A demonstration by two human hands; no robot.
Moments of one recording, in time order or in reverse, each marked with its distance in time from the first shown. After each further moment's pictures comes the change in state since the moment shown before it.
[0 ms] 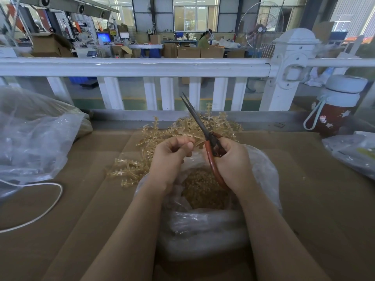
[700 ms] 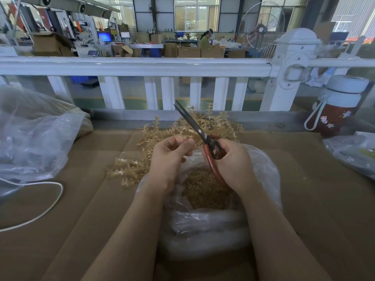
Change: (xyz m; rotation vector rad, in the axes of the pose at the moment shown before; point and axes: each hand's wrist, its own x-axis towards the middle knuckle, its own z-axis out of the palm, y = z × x) left_hand 0.000 0.002 0.002 -0.098 0.070 -0.056; right_hand 0.001 0.000 -0.003 -0.161 -0.037 0.031
